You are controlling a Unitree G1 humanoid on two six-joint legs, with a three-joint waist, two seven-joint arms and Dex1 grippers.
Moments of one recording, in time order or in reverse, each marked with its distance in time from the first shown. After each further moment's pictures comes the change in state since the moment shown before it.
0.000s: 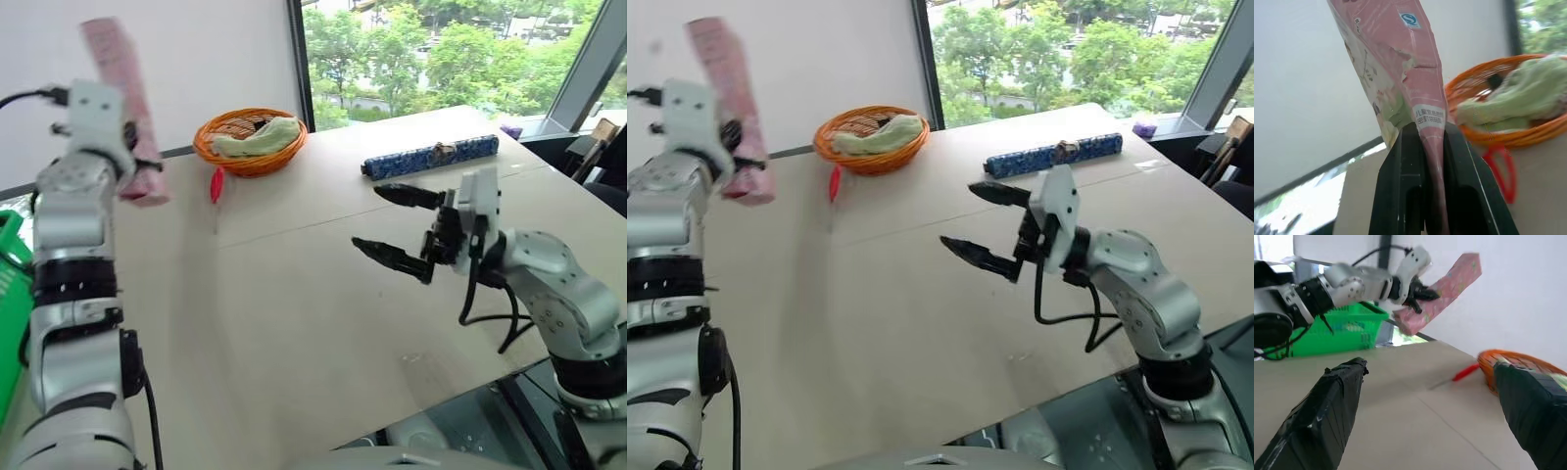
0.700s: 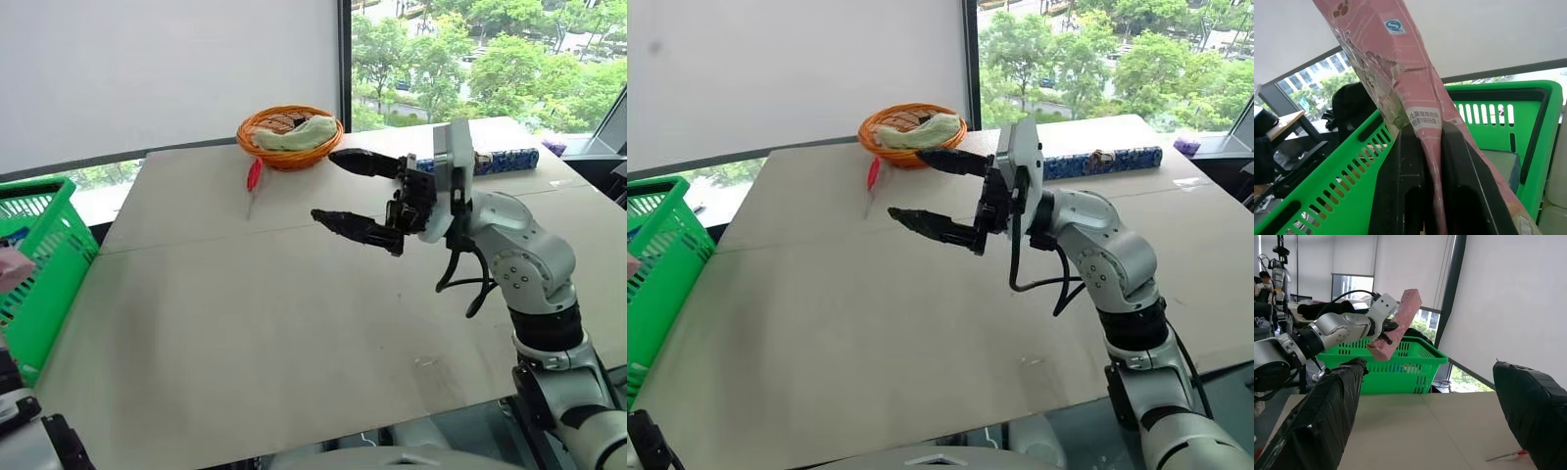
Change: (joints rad) left arm 0.417 0.128 0.391 -0.138 0.009 0.039 0.192; right arm -0.185 0.110 0.035 0.140 0.049 0.013 0.082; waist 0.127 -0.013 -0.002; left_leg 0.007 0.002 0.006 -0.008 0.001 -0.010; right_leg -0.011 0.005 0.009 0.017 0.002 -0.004
